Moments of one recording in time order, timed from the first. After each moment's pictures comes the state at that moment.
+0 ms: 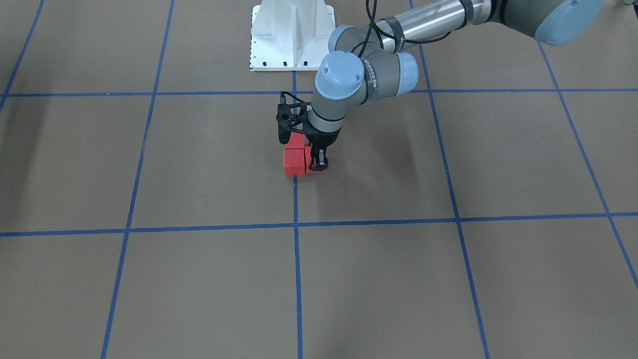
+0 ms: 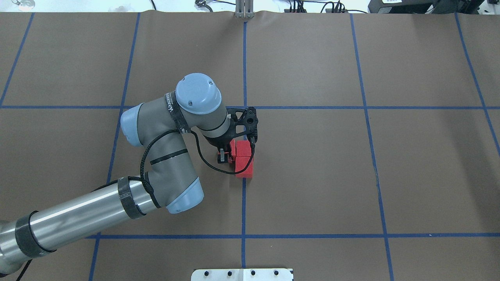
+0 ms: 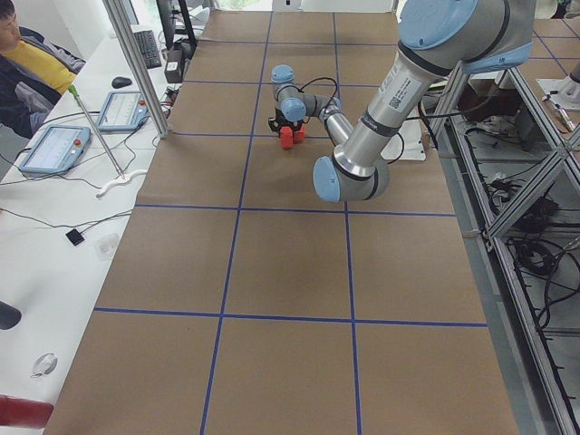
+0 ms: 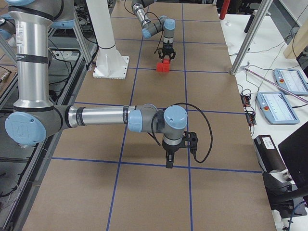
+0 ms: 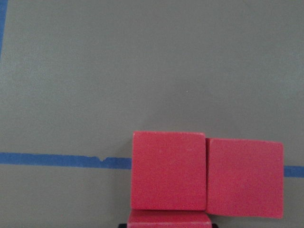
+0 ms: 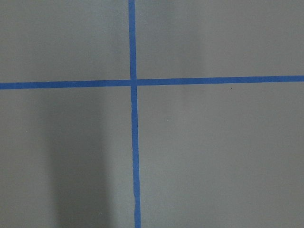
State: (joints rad) left arm -0.53 -2.36 -1.44 -1.77 -1.99 0.30; right arm 1.58 -1.63 1.71 -1.66 2.28 0.03
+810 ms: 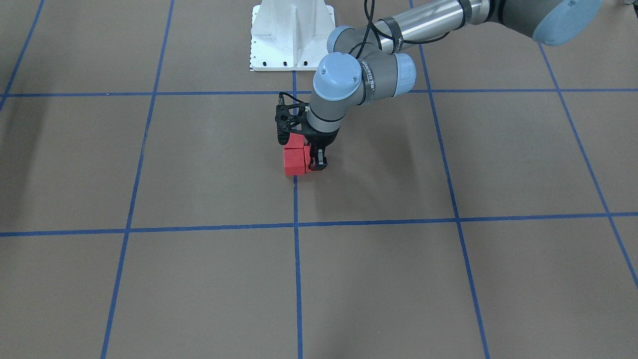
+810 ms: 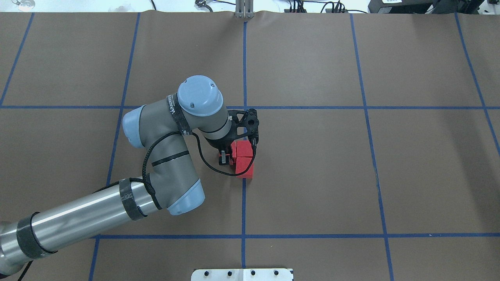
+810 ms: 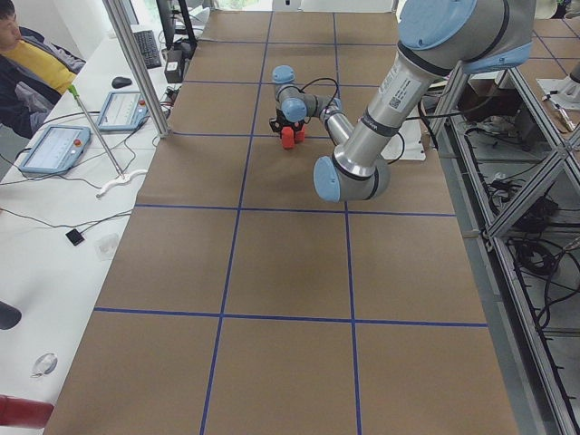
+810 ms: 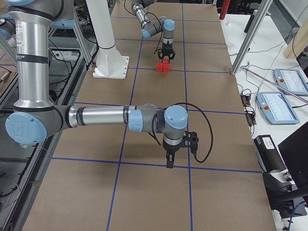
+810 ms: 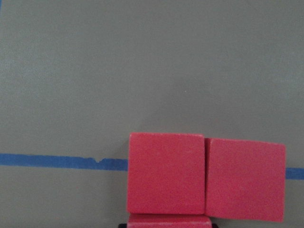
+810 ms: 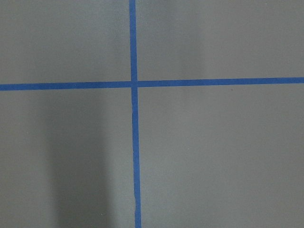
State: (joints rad) left arm -0.53 -2.36 -1.44 -1.77 -2.00 0.28; right arm 1.58 -1.62 1.71 -1.66 2.28 0.03
